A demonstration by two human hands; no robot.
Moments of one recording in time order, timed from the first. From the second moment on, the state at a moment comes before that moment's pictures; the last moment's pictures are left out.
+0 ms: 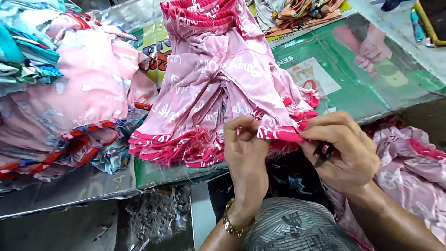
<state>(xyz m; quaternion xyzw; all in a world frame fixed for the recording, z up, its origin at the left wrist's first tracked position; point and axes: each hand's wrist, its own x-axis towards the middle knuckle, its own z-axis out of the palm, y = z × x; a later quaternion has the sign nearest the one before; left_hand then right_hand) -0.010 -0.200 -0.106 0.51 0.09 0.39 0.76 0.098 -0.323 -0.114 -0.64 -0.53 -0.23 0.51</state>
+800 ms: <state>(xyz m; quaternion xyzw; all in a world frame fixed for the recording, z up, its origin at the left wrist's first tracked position) -0.009 -0.182 -0.075 0.70 0.01 0.35 0.62 0.108 -0.323 -0.079 -0.64 -0.52 -0.14 0.54</state>
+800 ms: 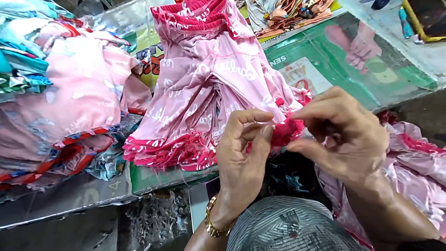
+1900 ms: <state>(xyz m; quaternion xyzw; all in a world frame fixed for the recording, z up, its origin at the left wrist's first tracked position) -0.005 -0.190 -0.063 0.73 0.02 0.39 0.56 0.100 -0.341 -0.069 -0.70 -0.54 -0.22 0.42</state>
